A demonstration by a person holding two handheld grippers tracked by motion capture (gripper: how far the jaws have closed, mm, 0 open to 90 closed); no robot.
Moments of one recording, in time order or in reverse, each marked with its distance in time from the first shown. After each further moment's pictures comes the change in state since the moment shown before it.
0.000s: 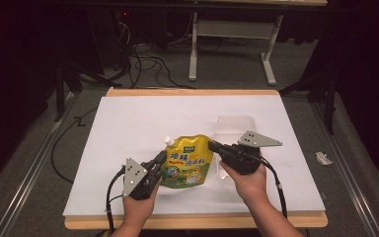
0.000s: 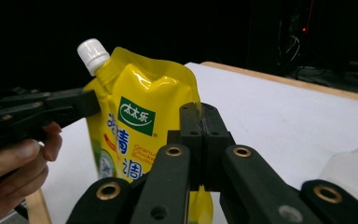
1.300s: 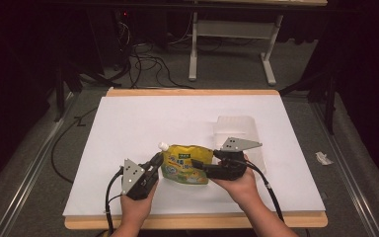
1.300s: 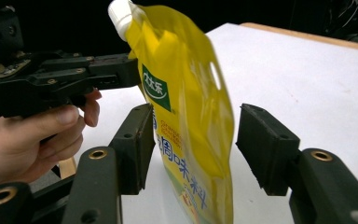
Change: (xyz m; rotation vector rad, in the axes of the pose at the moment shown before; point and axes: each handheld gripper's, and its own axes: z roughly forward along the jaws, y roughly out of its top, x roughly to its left) left arm 0.010 -0.018 0.000 0.052 0.033 -0.035; right arm 0.011 -0.018 0.028 0.145 0.131 -0.011
